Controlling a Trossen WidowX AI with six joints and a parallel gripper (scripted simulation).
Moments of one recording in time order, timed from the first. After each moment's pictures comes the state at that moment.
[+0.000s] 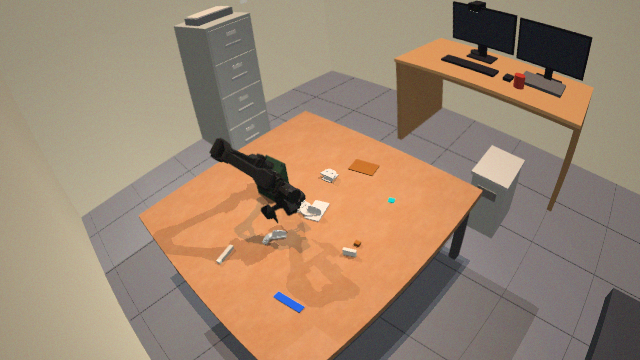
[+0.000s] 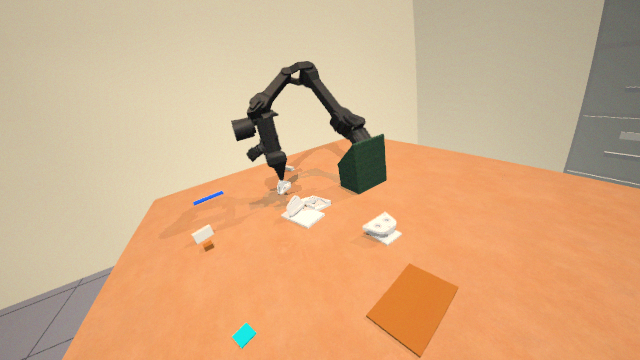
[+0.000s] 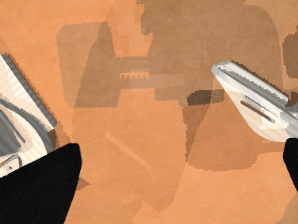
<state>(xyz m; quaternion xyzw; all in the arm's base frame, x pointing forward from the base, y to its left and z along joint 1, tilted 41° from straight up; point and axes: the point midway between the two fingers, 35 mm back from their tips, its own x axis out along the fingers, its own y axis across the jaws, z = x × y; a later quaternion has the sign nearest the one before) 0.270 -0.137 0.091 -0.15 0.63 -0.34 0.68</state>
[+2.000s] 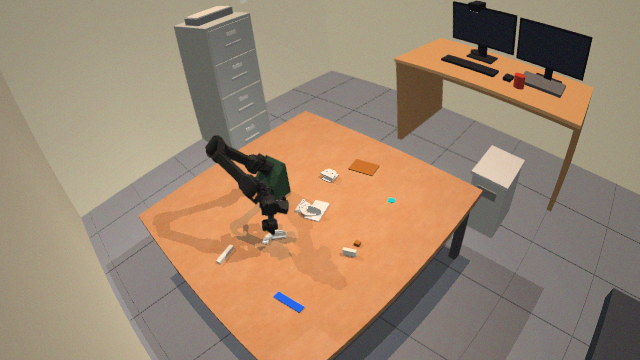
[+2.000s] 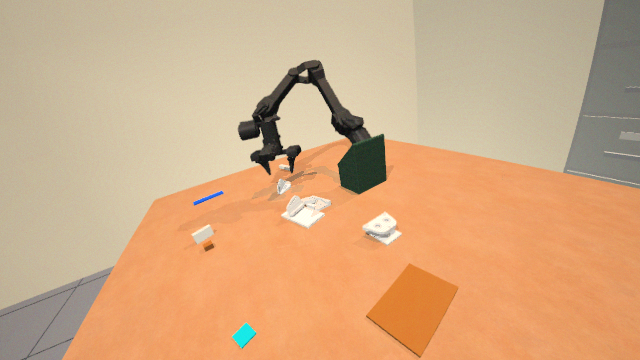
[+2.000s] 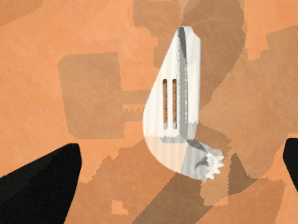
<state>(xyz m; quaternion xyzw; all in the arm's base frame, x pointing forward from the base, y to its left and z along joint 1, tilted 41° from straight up) 0.243 -0.194 0.119 -0.48 0.71 0.02 0.51</state>
